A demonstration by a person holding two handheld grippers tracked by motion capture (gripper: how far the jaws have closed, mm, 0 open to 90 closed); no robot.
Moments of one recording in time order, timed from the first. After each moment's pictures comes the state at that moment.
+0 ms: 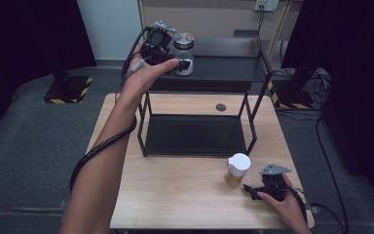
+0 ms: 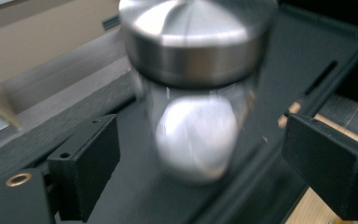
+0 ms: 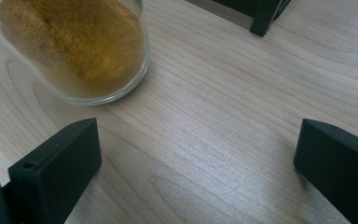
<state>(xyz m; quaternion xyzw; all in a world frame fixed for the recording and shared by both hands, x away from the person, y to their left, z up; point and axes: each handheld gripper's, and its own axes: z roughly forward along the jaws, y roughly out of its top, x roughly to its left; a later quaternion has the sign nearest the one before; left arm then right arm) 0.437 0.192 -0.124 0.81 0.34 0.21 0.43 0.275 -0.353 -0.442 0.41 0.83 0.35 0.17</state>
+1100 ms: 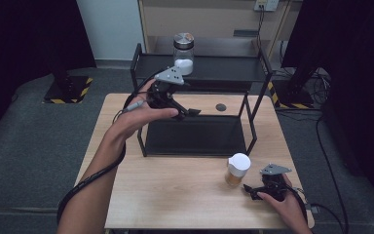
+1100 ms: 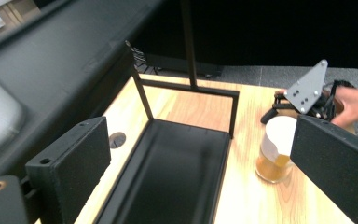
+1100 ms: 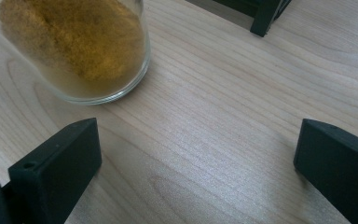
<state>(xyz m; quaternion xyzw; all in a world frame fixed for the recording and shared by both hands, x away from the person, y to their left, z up) 0.418 0.205 -0.202 0.86 0.11 0.13 0.48 0.275 -0.353 -0.443 0.41 0.83 0.35 0.17</state>
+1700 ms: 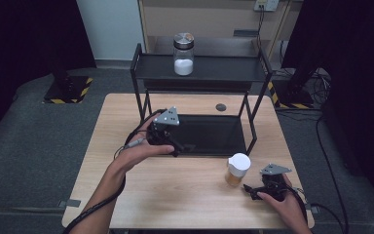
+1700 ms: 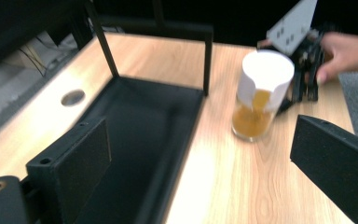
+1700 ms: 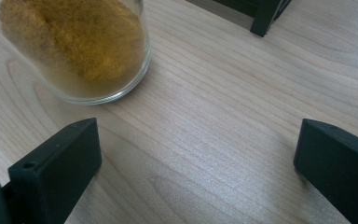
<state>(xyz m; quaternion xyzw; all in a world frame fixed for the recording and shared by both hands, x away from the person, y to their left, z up) 0.391 0.214 -0.306 0.87 0.12 0.09 0.48 0.275 -0.353 -0.442 0.41 0.83 0.35 0.17</state>
